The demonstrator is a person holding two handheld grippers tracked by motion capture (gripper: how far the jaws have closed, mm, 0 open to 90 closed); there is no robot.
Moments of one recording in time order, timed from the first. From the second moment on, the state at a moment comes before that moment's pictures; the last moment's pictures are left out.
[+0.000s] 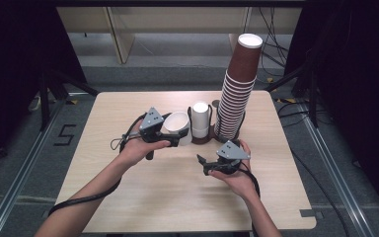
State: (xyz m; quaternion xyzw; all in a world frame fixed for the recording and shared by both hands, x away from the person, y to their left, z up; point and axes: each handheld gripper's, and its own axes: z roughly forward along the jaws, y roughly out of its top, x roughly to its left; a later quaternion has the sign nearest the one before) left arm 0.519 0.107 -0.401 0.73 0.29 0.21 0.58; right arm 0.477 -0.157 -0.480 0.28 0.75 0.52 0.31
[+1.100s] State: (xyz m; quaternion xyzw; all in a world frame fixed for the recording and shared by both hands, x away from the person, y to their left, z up) left arm 0.511 0.157 -0.415 0.71 0.35 0.26 0.55; right arm 0.465 -0.182 -0.478 0.32 0.72 0.52 0.33
